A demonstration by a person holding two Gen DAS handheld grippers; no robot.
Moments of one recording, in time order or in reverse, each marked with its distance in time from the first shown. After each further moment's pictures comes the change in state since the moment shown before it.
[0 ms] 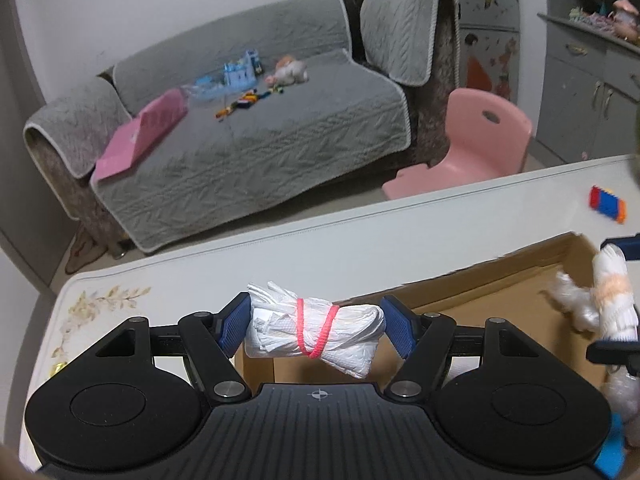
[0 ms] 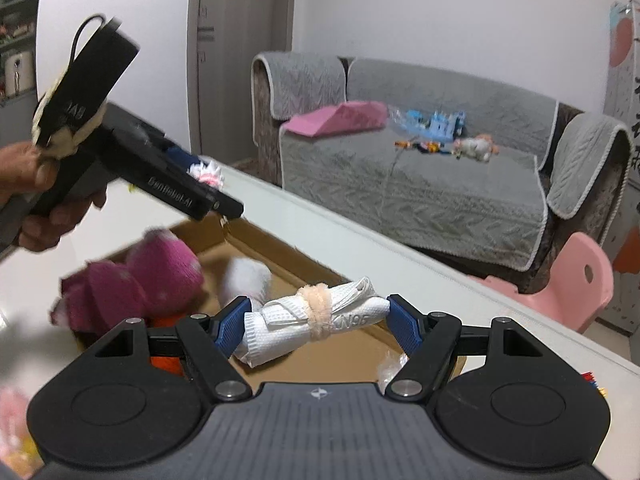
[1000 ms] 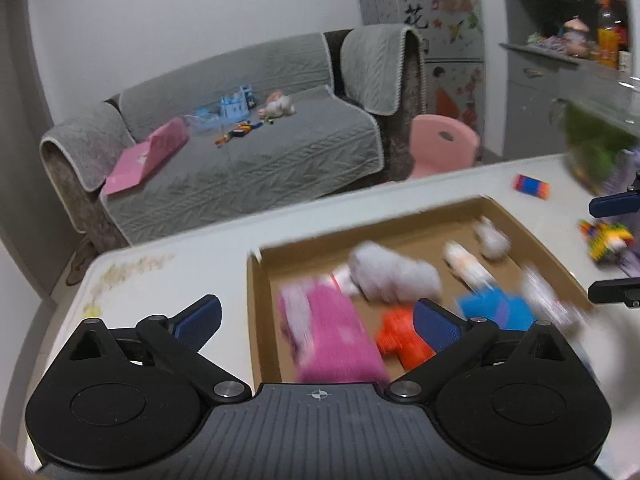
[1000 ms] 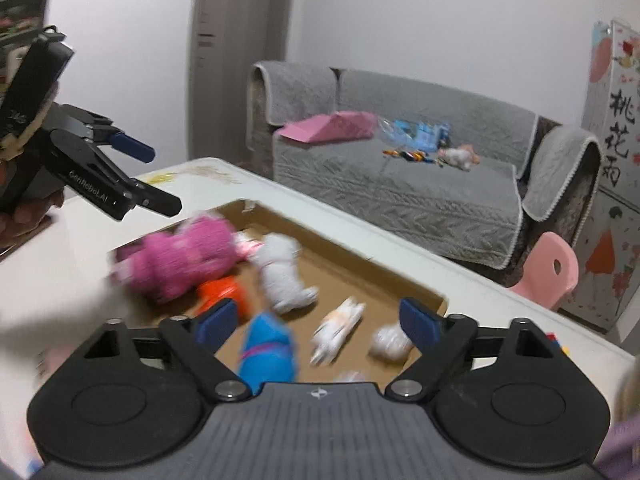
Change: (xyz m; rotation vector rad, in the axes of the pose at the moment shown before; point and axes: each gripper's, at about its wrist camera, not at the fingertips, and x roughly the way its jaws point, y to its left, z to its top) left arm -0.153 -0.006 -0.100 0.009 -0.125 -0.057; right arm -0.109 0.048 -0.037 -0.023 -0.056 -0.040
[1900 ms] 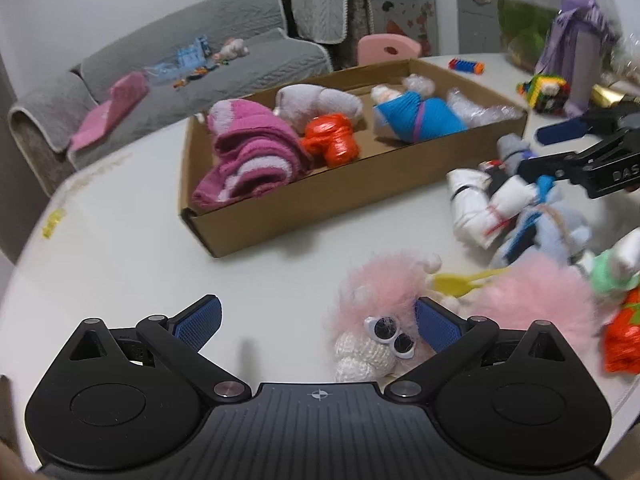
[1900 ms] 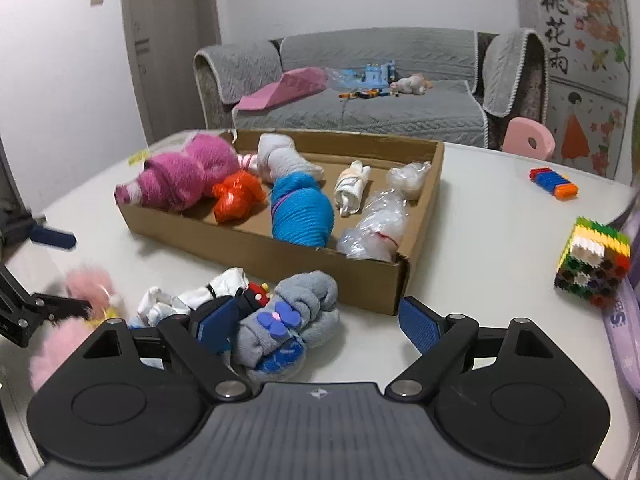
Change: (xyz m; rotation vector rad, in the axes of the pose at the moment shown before) left arm -0.012 -0.036 -0.130 0.102 0.130 -0.052; right arm 0.024 0.023 -0.075 0.249 0.087 -0.086
